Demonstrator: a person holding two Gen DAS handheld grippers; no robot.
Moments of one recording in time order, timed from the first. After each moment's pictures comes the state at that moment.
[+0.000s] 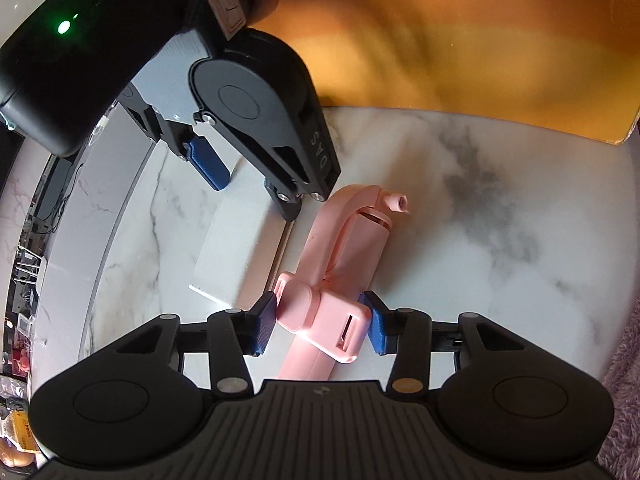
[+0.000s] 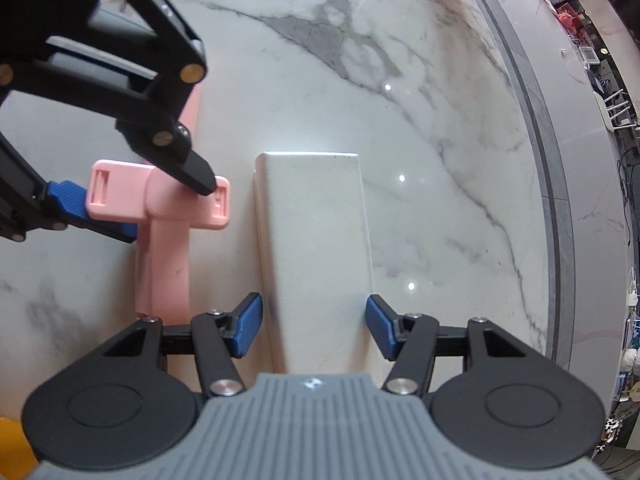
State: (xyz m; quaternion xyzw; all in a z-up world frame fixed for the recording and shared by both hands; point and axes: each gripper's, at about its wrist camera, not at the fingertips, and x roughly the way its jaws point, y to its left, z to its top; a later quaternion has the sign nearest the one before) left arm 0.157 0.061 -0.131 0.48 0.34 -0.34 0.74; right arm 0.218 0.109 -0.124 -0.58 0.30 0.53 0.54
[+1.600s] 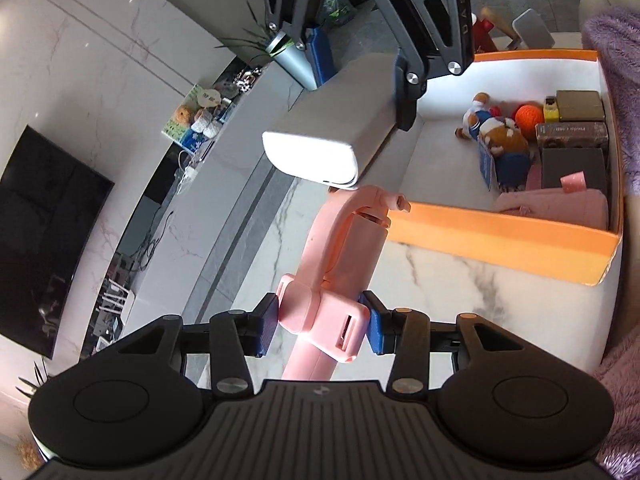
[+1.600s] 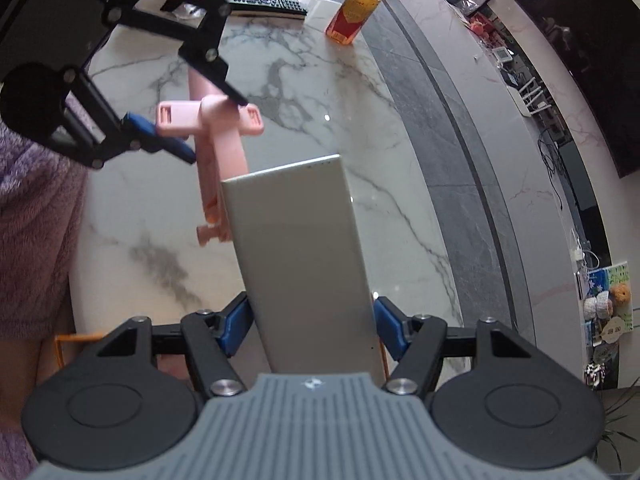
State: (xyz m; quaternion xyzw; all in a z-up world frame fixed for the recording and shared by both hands) left arm 0.127 0.002 -0.001 0.49 0.23 -0.27 0.80; right arm 0.182 -0.056 0.054 -0.53 0.28 0.49 0.63
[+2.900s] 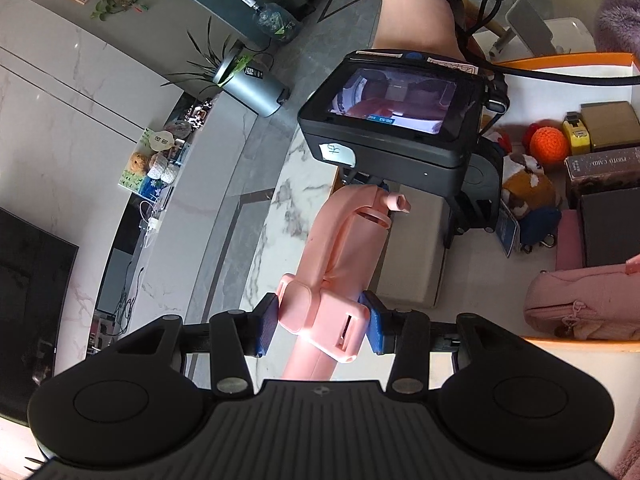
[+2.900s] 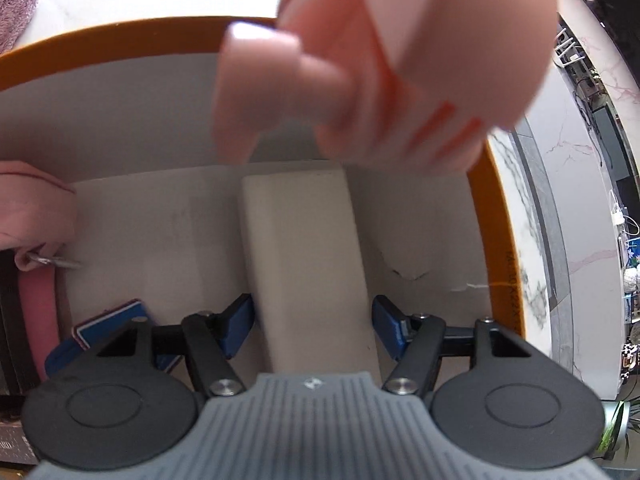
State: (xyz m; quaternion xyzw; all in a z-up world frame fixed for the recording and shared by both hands) left arm 0.196 -0.091 -0.044 0.53 0.21 -0.33 0.75; right arm 0.272 -0.085 -0.118 -0.54 0.30 0.50 0.61
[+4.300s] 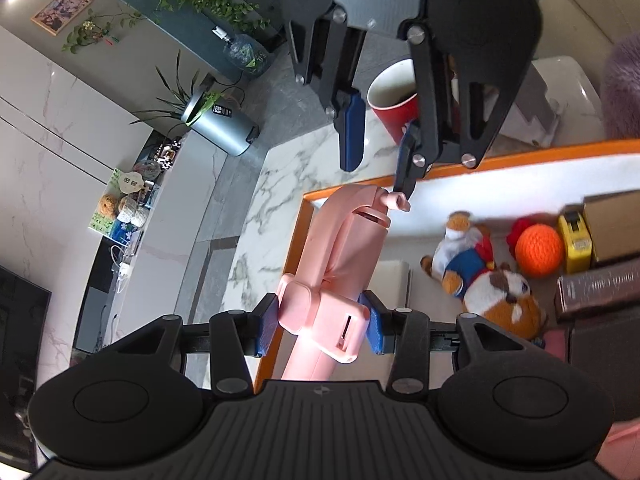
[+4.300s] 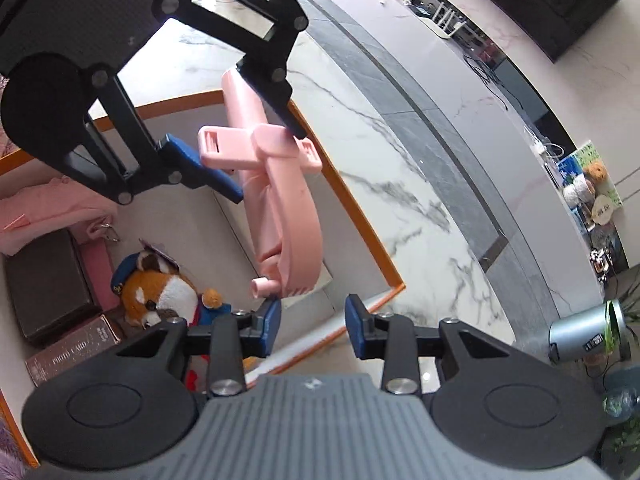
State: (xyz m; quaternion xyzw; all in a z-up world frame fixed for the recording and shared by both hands) left arm 0.195 -0.176 -0.075 0.52 0.20 -0.38 0.74; right arm 0.244 -0.214 -0.014 -0.44 0.31 0.42 0.73
